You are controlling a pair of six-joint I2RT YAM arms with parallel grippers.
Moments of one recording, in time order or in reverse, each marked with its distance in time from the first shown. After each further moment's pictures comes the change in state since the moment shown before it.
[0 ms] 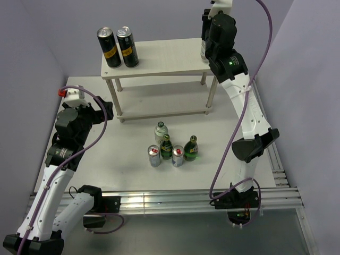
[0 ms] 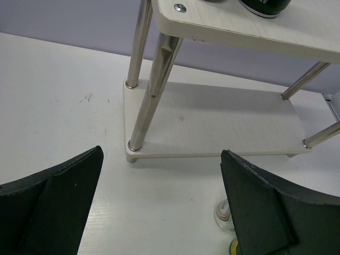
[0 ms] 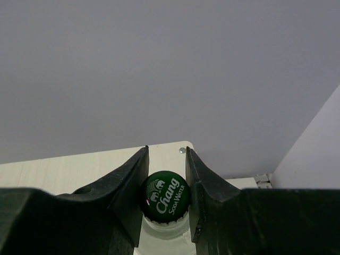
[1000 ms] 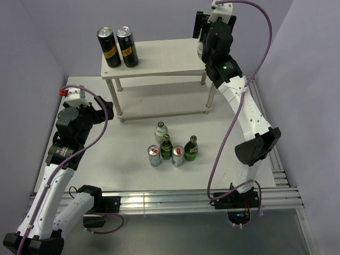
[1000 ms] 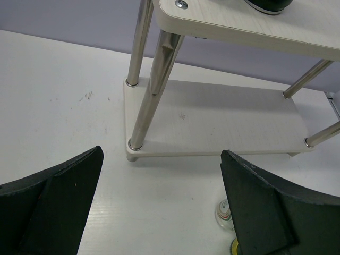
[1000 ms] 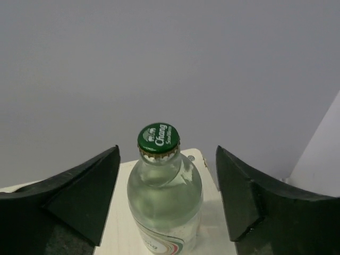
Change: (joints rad) left arm 0.000 0.011 0.000 0.000 0.000 0.000; right arm 0.000 -0.052 -0.211 0.244 0.039 0.044
